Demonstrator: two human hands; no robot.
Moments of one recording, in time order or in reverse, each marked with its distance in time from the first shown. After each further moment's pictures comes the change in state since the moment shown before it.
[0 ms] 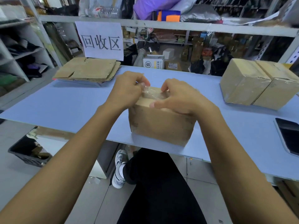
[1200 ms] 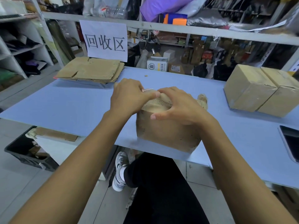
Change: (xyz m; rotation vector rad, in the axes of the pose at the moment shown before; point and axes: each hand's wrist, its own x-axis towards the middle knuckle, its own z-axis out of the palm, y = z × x) left_hand -0.003 -0.015 -0.007 0.170 0.037 -0.179; right_hand 0.005 -0.009 0.021 0.062 0.024 -0.124
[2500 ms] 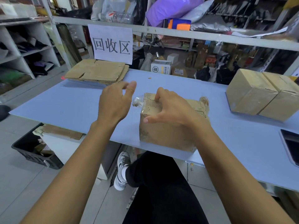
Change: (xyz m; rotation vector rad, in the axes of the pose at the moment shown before) left_hand -0.025 -0.036 -0.020 -0.085 0.244 0.078; right_hand 0.005 -0.026 0.011 -0.091 -0.025 -0.045
